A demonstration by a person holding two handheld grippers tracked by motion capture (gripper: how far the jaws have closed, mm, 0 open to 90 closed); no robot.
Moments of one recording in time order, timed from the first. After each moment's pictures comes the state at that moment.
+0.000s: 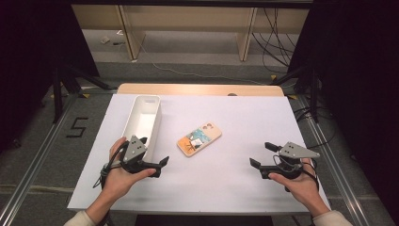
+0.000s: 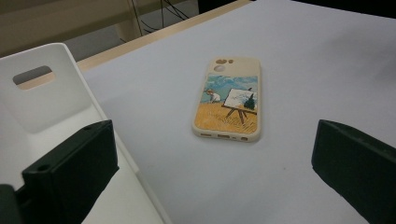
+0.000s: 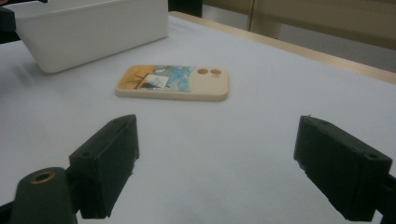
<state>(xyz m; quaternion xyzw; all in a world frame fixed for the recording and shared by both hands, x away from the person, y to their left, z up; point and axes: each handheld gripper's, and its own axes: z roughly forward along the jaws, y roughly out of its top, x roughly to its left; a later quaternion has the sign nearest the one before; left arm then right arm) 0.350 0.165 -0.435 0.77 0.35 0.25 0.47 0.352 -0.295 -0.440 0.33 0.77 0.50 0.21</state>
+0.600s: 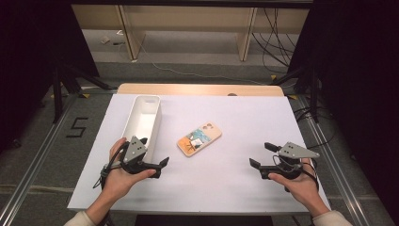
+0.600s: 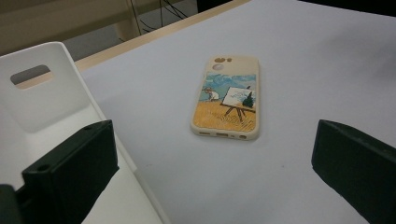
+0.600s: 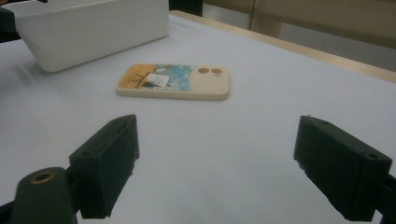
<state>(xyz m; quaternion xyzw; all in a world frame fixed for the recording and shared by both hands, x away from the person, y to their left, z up) 0.349 0.165 -0.436 0.77 0.35 0.25 0.47 0.352 -0.294 -0.440 0.33 0.77 0.50 0.21</state>
